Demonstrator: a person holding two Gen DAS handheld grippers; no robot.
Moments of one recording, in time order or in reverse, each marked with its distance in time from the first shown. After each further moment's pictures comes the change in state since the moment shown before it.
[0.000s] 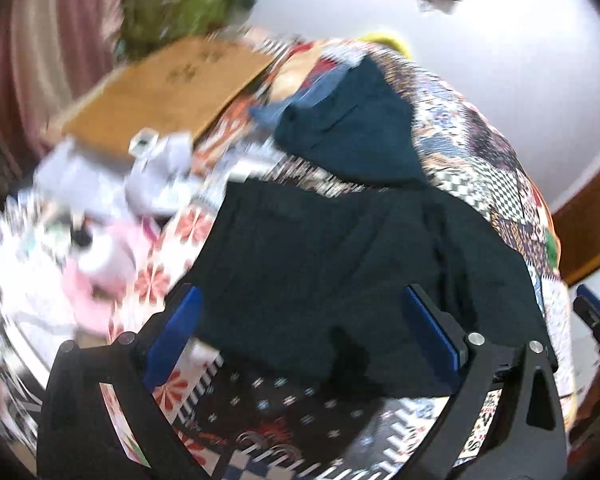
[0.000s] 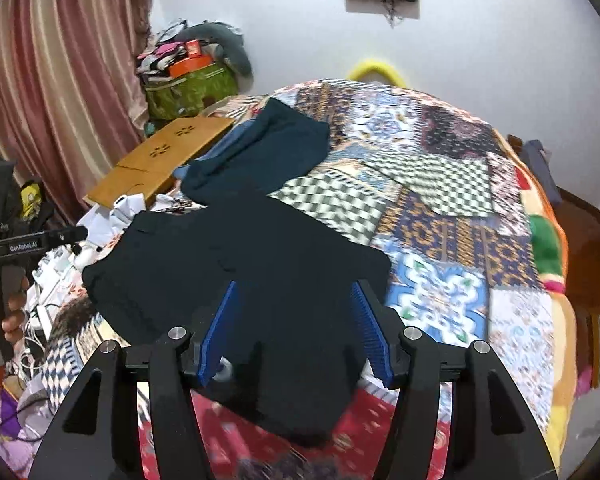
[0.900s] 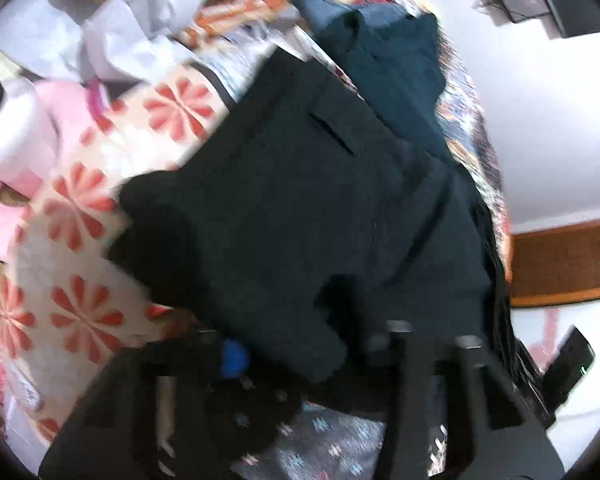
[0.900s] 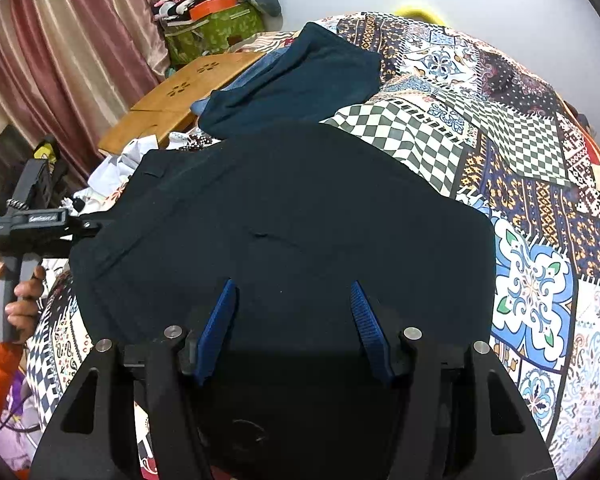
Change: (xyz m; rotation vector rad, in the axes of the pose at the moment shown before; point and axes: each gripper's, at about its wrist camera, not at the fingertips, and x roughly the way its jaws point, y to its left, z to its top) left arm 0.101 0.062 -0.003 -0.279 0.262 -0.244; right arm 0.082 0.029 -0.017 -0.020 0.212 0.098
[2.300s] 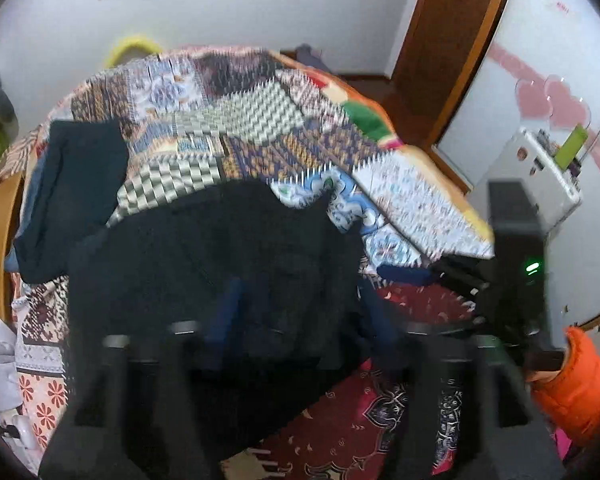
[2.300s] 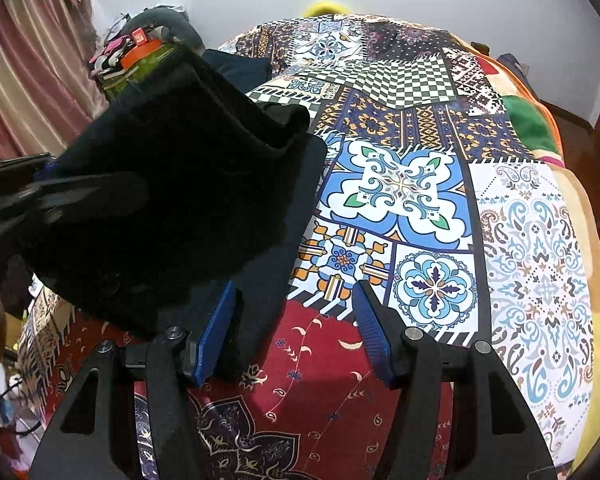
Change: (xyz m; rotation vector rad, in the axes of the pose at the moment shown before) left arm 0.010 -0.340 -0.171 1.051 -0.056 -0.025; right arm -0.061 -0.084 -0.079 0.248 -0.077 -0.092
